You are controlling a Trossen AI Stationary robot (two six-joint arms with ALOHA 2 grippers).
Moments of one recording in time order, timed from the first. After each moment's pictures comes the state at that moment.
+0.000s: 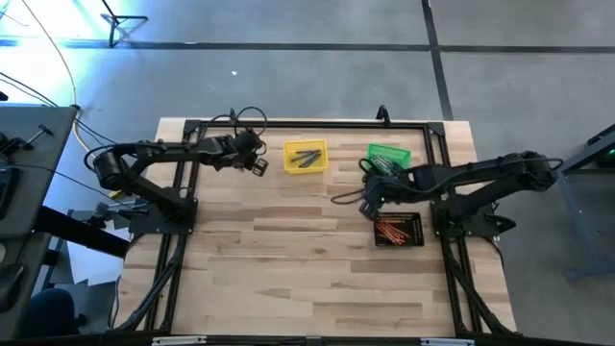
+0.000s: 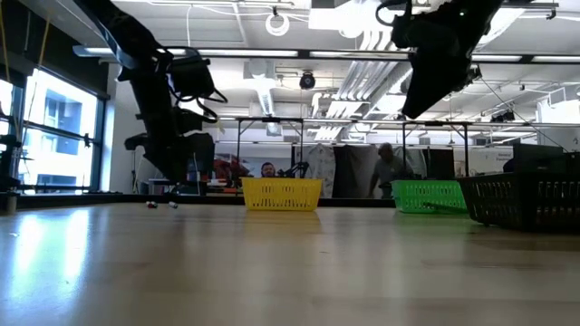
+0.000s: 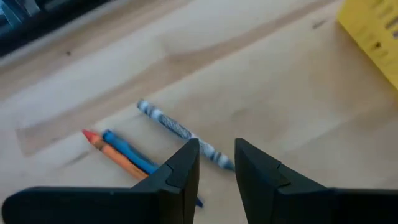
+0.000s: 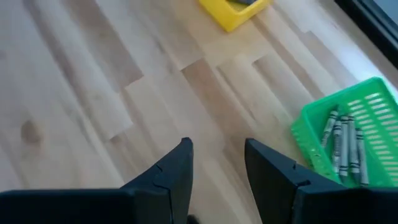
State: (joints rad) left arm 0.55 1.44 0.72 -0.42 -0.33 -0.45; right arm 0.09 1.26 0.97 -0.79 0.39 0.56
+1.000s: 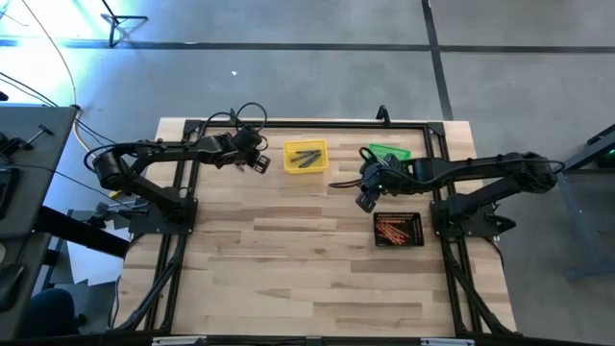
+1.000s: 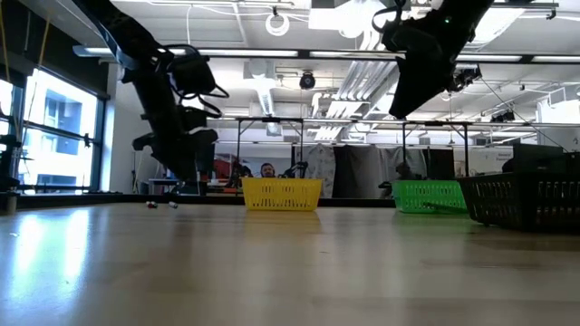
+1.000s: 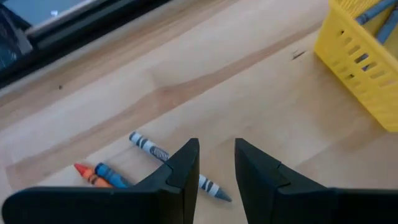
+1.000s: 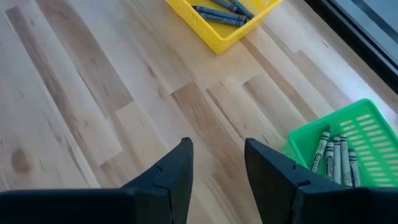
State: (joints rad) left arm 0.58 1.44 0.72 -0.32 -0.30 -0.38; right arm -0.02 1.26 0.97 -0.71 0.35 0.47
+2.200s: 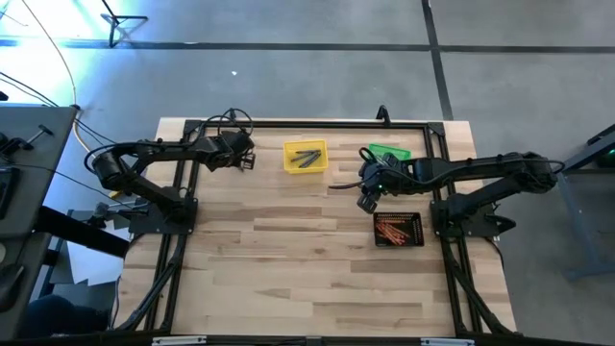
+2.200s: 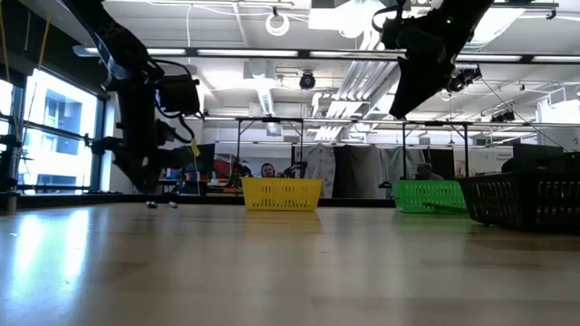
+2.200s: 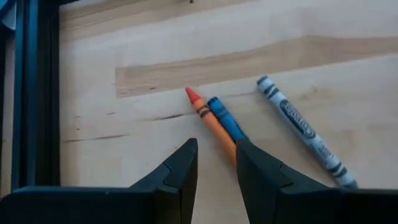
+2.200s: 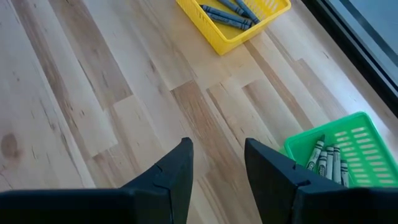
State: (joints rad) left arm 0.64 1.44 0.65 -0.49 -0.47 -0.68; right arm -0.02 1.26 0.97 -0.71 0.35 0.38
